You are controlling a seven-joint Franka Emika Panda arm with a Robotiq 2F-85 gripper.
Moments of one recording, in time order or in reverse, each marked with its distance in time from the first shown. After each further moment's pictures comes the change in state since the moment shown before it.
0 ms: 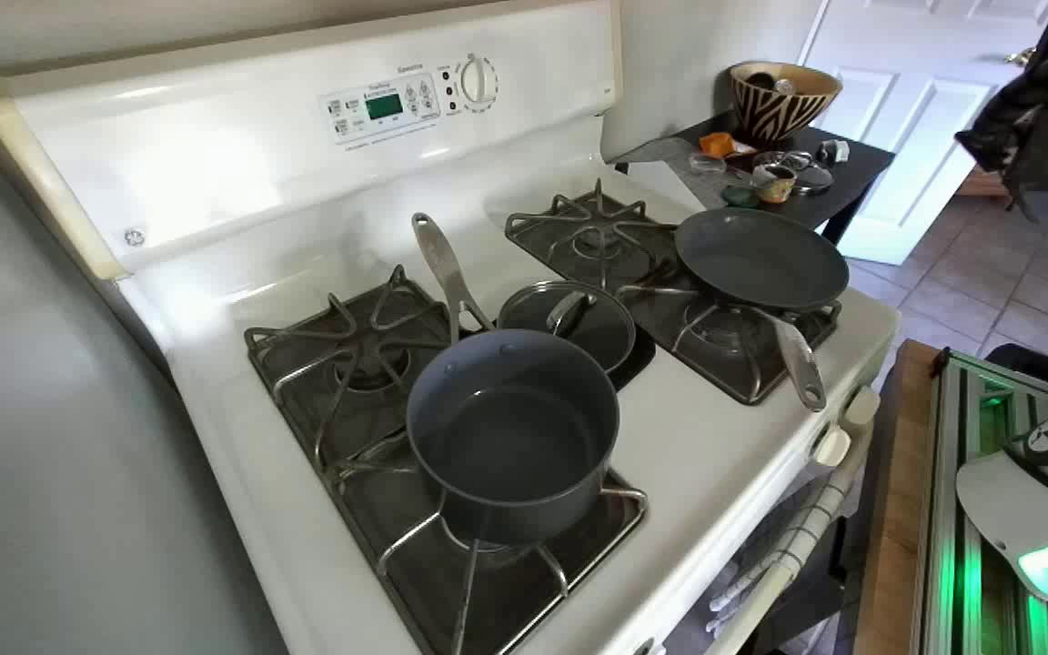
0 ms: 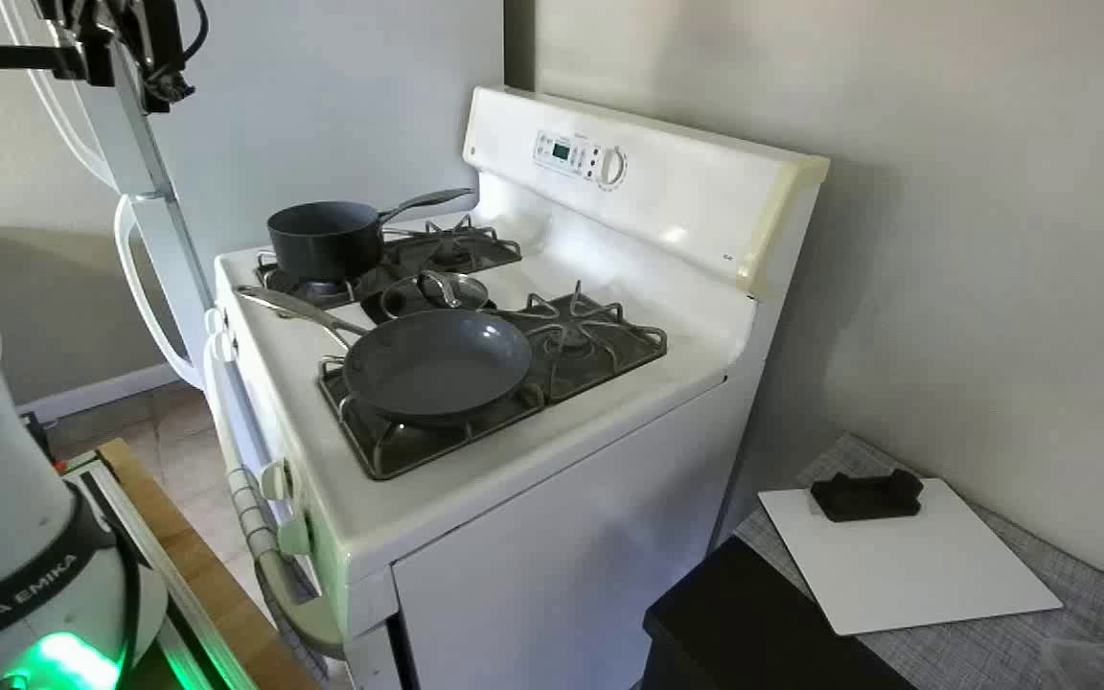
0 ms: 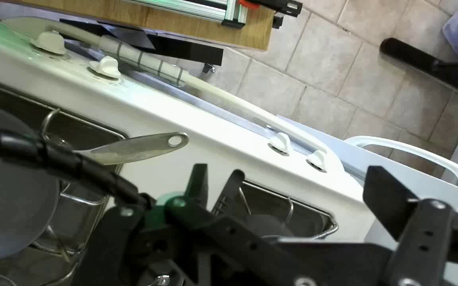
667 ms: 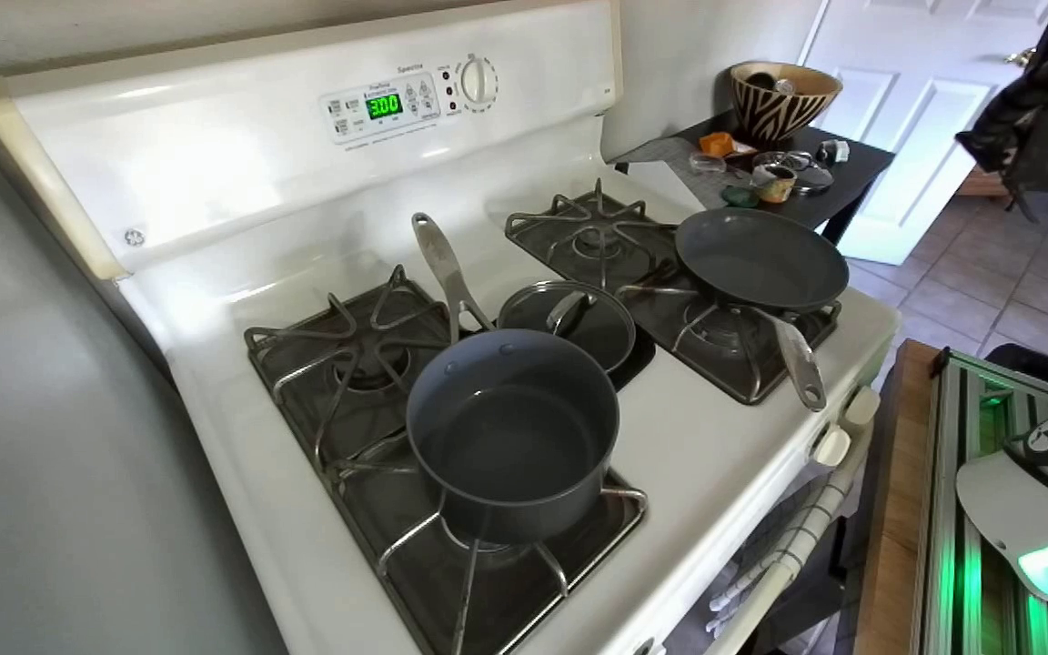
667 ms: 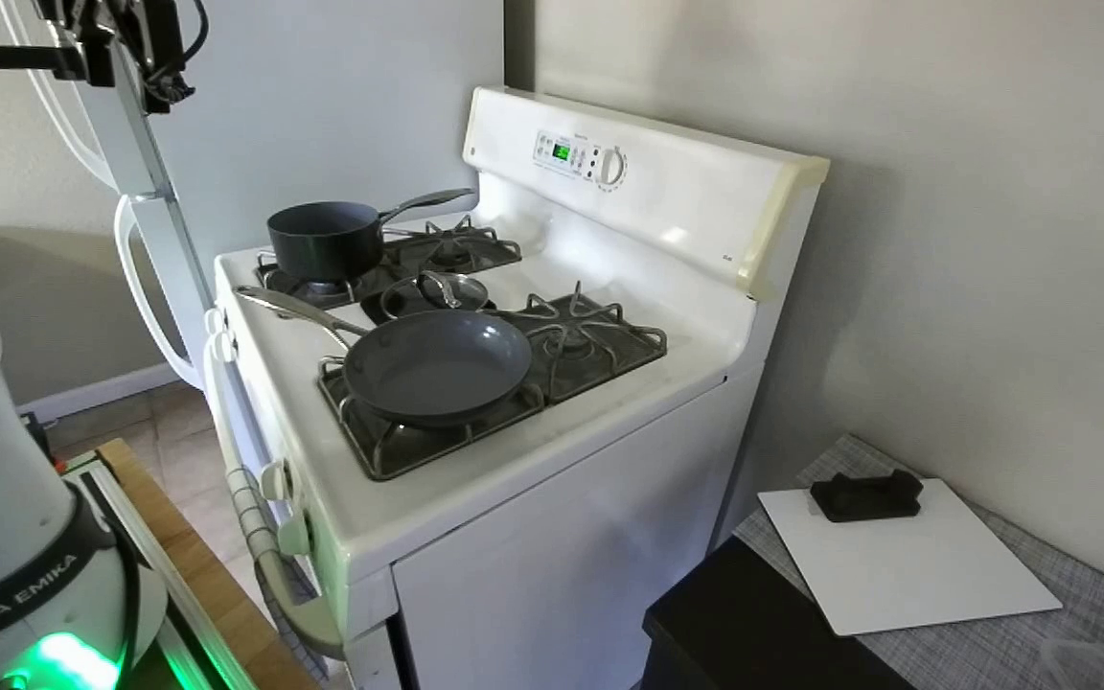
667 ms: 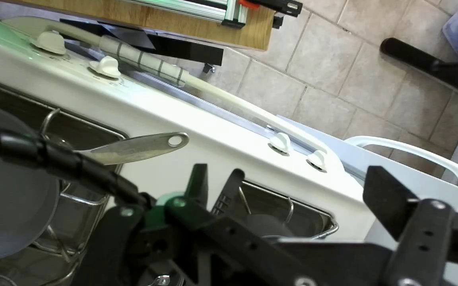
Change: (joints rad) arm -0.001 0.000 0.001 0.000 0.000 0.000 0.000
